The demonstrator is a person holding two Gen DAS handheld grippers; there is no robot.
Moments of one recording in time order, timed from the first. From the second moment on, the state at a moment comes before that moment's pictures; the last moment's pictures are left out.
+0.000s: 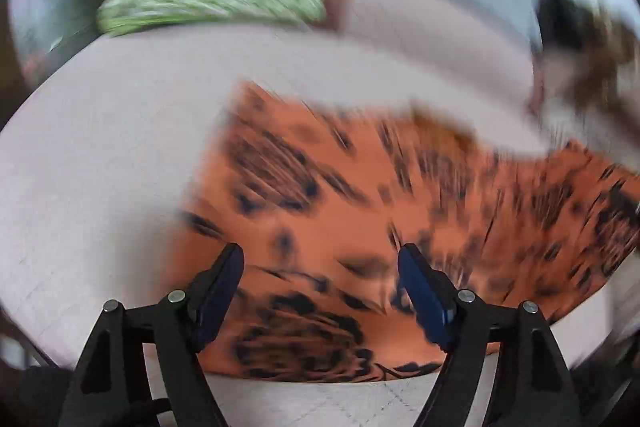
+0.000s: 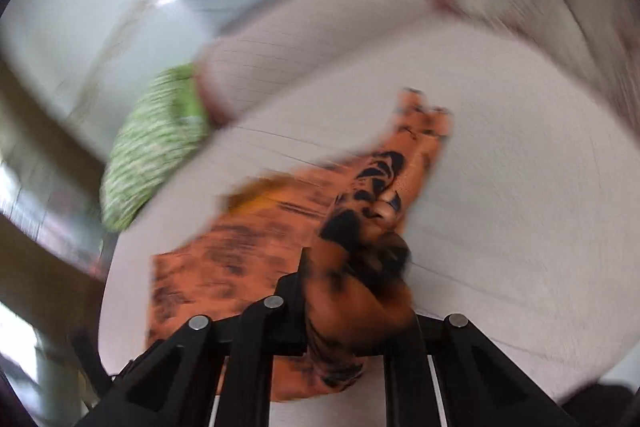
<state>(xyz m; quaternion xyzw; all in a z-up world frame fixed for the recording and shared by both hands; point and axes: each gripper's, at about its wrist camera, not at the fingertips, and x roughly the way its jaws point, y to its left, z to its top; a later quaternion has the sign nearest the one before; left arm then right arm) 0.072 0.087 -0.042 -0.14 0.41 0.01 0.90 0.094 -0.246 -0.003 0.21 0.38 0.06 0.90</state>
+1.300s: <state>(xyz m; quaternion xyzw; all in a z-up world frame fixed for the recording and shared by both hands) 0.065 0.104 -0.082 -0.23 0.47 -0.01 0.85 0.065 -0.100 -0.068 0.25 0.44 0.24 0.83</state>
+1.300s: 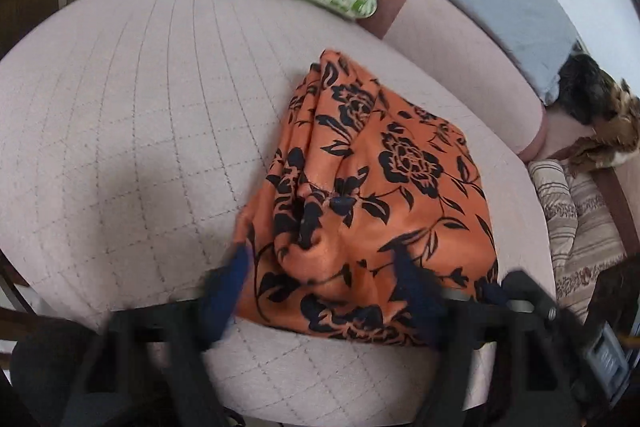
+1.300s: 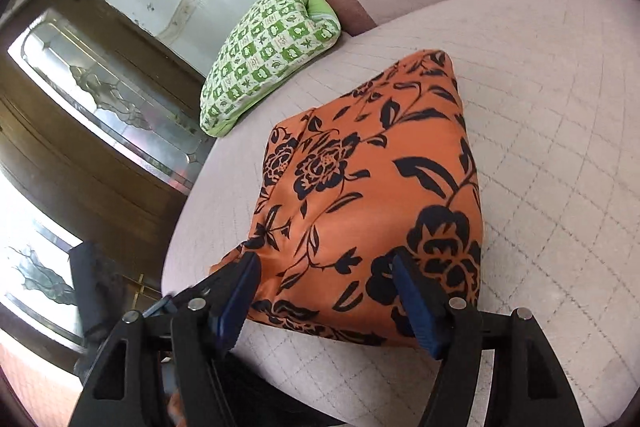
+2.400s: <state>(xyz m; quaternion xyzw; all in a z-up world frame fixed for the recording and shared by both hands) 0.143 0.031 -0.104 -0.01 0.48 0.06 0.88 0.136 -0.154 -0.139 0.39 0.53 0.23 0.72</state>
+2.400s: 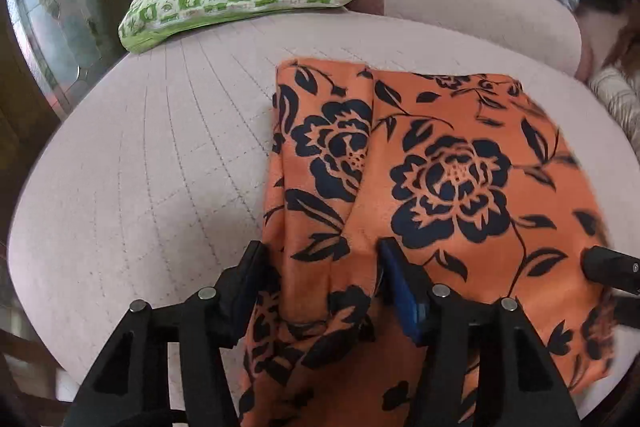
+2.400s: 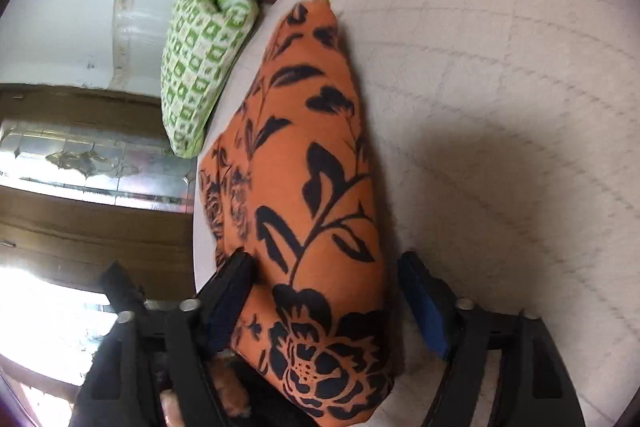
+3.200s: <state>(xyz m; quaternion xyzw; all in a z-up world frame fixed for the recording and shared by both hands) 0.134 0.062 -0.116 -0.09 0.47 0.03 0.88 0.190 -0.138 -0.121 0.38 0.54 0.25 0.71</state>
